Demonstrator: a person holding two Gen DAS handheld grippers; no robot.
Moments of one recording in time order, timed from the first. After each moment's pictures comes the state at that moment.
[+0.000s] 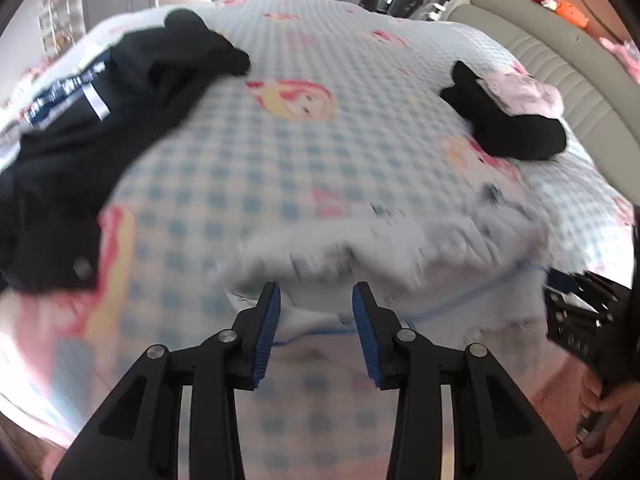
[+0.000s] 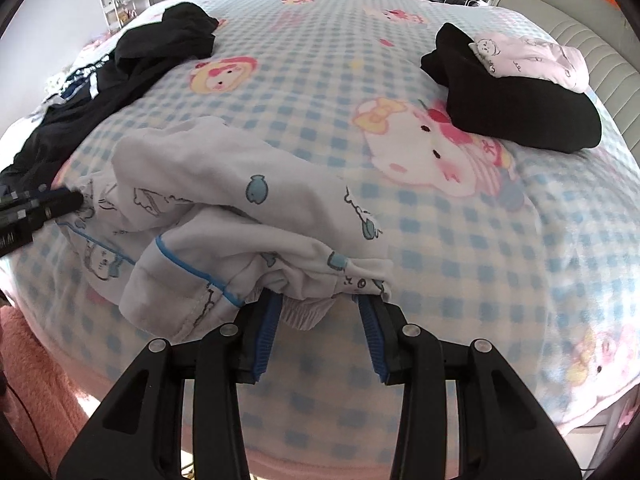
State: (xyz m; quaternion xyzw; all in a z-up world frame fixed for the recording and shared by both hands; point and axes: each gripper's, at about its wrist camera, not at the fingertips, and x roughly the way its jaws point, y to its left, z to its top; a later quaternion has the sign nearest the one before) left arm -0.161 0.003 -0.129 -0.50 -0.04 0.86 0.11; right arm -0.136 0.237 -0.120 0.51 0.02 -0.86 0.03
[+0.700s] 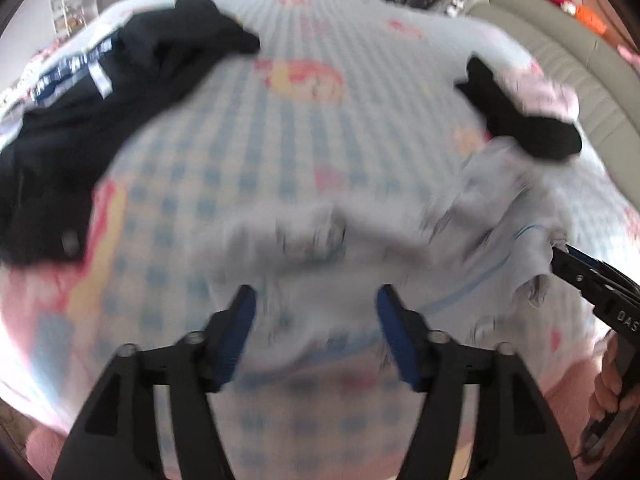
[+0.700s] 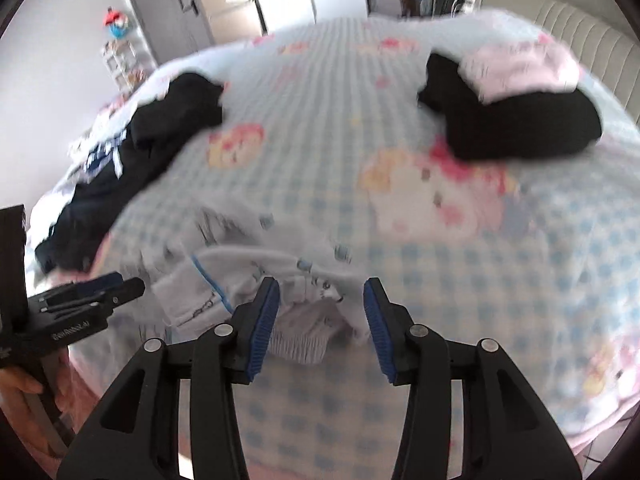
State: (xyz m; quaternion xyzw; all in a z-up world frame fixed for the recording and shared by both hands) left arm -0.158 0.014 -0.147 -0.52 -0.05 0.85 0.08; right arm -0.144 0.256 -0.100 0.48 -0.06 -0.87 0.06
